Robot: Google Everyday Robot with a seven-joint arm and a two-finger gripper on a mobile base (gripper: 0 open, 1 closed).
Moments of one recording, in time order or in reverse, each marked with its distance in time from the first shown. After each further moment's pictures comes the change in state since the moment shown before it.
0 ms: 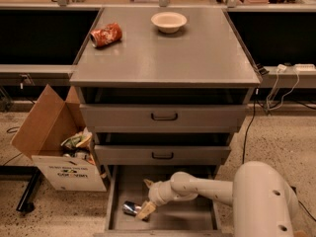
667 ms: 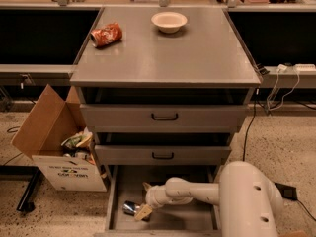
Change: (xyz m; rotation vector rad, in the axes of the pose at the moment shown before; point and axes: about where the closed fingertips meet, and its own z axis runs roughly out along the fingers) arm 0.027 -0.012 0.041 0.058 0.039 0.008
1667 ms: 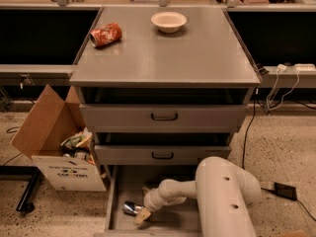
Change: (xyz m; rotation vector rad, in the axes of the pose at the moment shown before) arm 0.037 -0.002 0.043 -0.022 0.123 0.012
